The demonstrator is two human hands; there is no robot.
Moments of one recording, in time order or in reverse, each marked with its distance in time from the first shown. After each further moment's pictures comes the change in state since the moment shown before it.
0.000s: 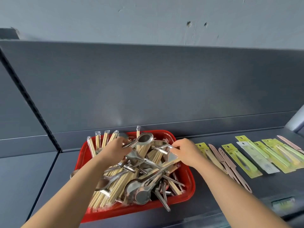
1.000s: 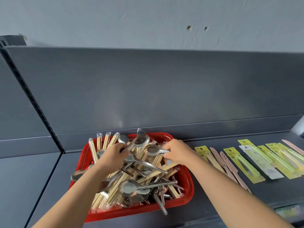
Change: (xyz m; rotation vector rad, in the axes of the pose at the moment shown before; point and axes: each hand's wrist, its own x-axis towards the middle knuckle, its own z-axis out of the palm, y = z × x) left_hand 0.001 -0.010 0.012 -0.027 0.072 0.017; right_hand 0.021 -0.025 -0.003 -0.101 -0.194 -0.067
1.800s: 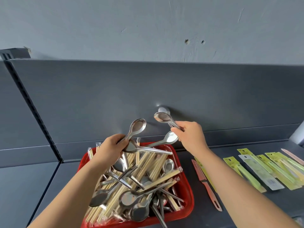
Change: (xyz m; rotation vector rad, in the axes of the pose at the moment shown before) left_hand 0.013 0.024 -0.032 -0.393 0.119 0.063; right_hand -0.006 -0.006 -0.067 0.375 0.621 -0.168
